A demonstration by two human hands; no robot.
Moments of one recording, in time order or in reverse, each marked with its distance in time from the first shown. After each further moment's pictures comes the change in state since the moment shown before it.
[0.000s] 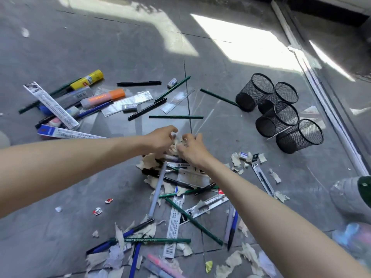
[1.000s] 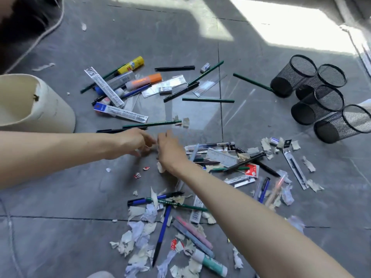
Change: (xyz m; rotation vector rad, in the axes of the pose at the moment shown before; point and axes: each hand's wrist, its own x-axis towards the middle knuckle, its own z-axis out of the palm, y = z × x) left_hand -0.124 -0.093 -0.037 -0.278 0.060 -0.346; right_hand -0.059 -0.082 0.105 -0.277 -0.021 -0.417
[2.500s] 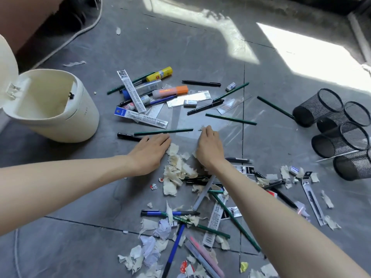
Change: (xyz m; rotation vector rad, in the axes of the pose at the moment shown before) left_hand 0.019 -0.041 -0.004 1.064 0.313 0.459; right_hand 0.047 0.041 -0.023 -0.313 0.120 0.112
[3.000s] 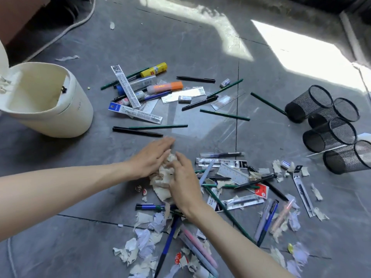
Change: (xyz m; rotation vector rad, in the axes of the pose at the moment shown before) left_hand -0.003 0.019 0.027 -0.578 0.106 0.033; right_hand -0.112 -0.053 0.011 0.518 -0.008 -0.079
